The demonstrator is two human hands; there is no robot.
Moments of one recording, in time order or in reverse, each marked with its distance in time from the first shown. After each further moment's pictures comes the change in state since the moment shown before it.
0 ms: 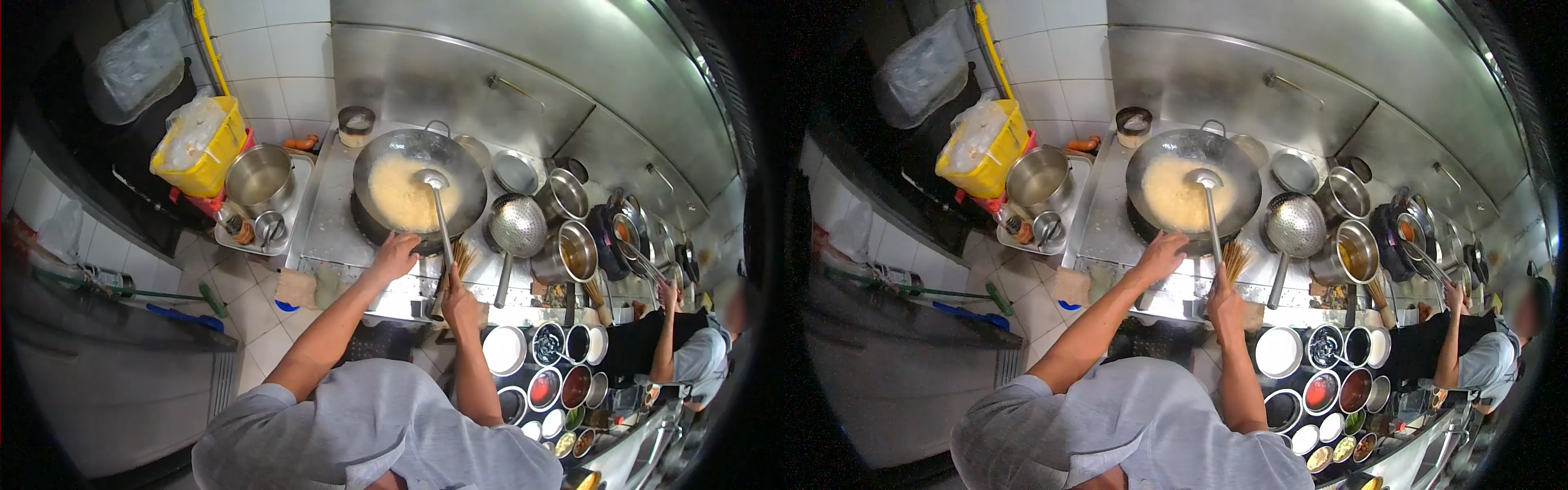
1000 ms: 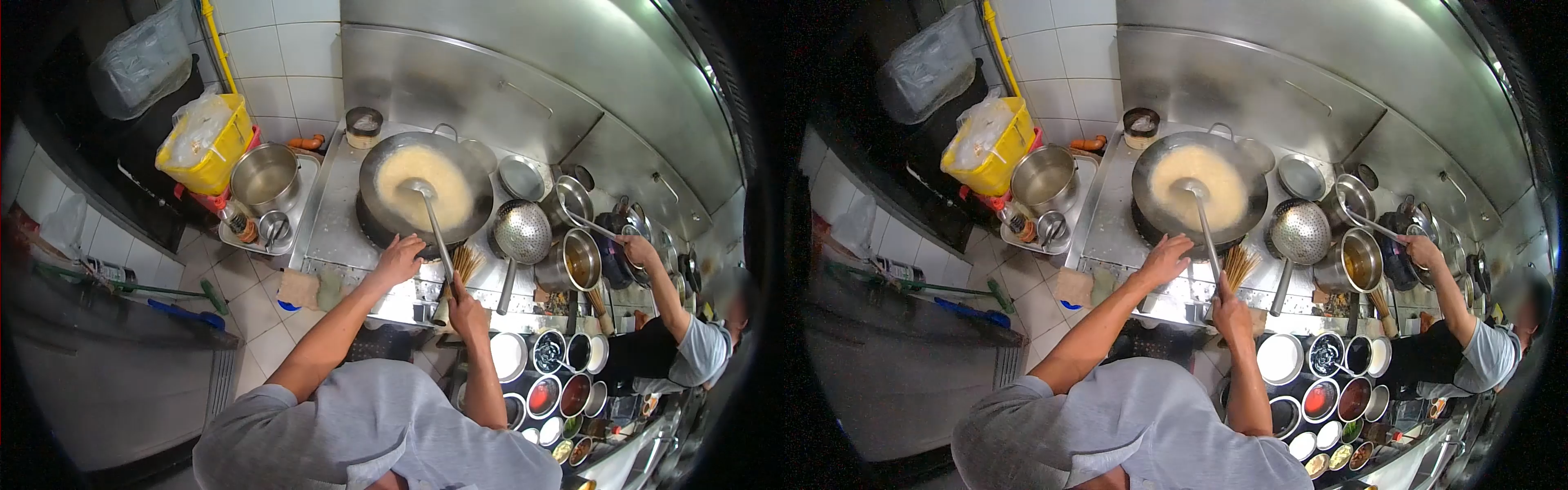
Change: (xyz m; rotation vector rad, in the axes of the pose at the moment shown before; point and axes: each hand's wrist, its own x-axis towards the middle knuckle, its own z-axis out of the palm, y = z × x) left_hand -0.001 -0.002 0.001 0.011 0.002 -0.004; right_hand -0.010 -0.018 -0.047 0.016 -0.204 0.027
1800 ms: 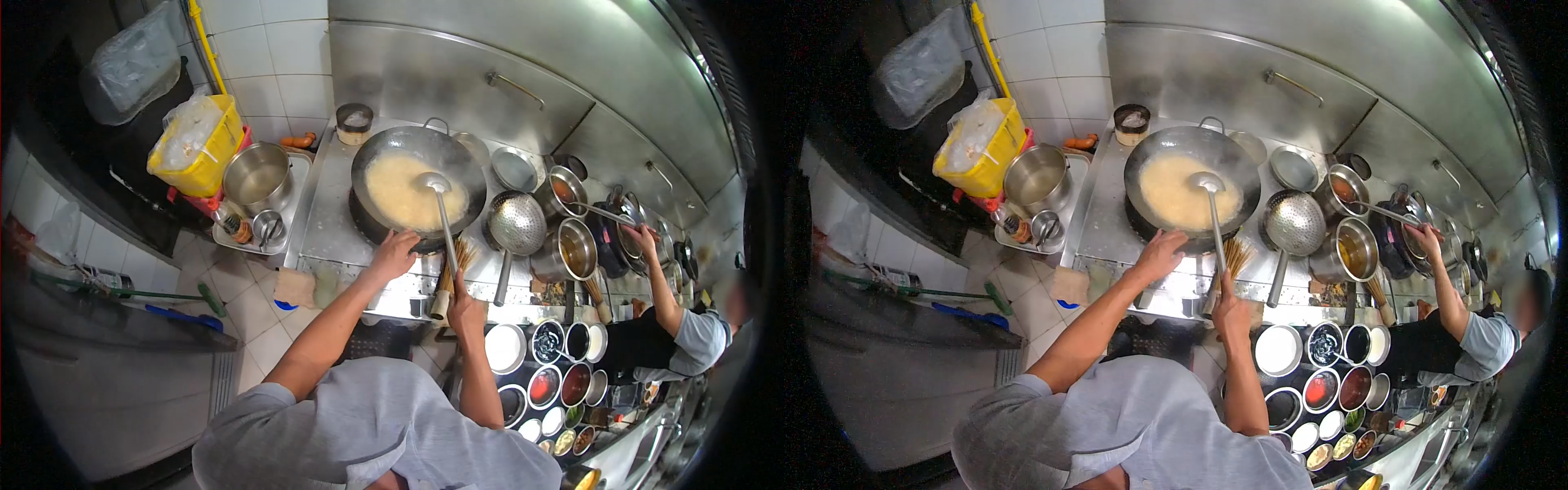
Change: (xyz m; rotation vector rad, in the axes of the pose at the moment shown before) left_hand 0.001 0.003 -0.005 0.004 -0.047 -0.011; right_hand -0.009 0.013 0.019 0.019 0.121 0.050
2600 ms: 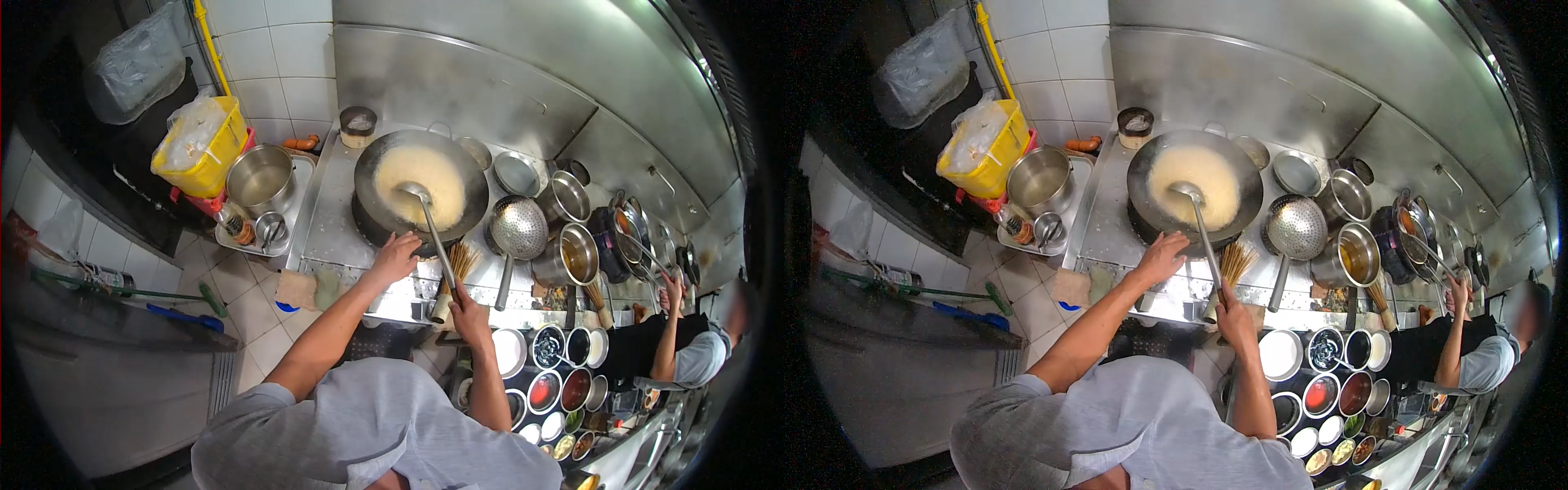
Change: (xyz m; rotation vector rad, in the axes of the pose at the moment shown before) left_hand 0.000 0.001 -0.001 0.019 0.002 0.002; right_hand -0.002 0.016 -0.014 0.228 -0.146 -0.044
